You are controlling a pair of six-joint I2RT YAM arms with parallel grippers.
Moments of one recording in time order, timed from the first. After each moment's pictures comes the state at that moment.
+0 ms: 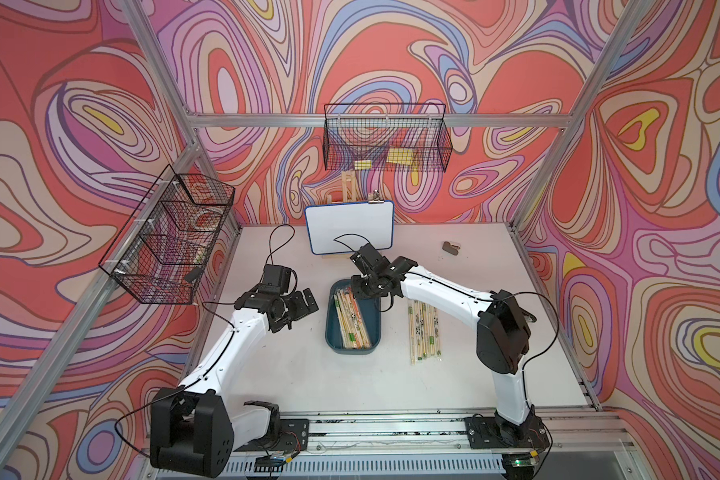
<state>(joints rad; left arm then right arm) -0.13 1.23 0.91 -0.75 0.09 -0.60 0.81 2.06 1.77 -0.72 0.03 0.61</state>
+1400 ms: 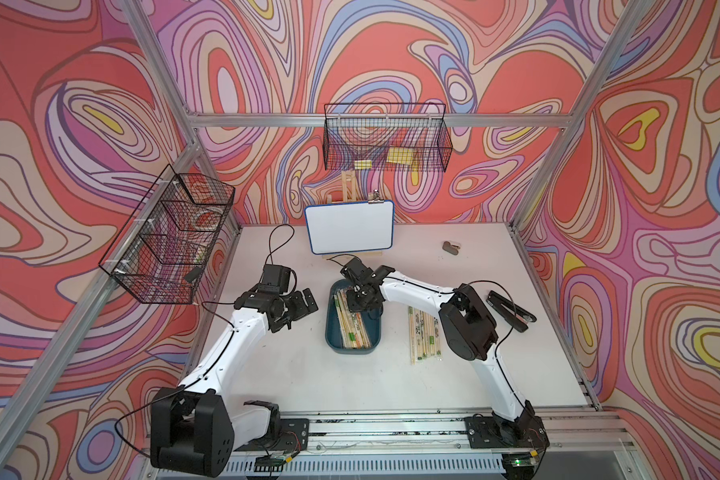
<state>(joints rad) -0.12 1.23 0.91 -0.75 0.10 -0.59 0.81 2.28 1.84 -0.75 0.01 0.59</state>
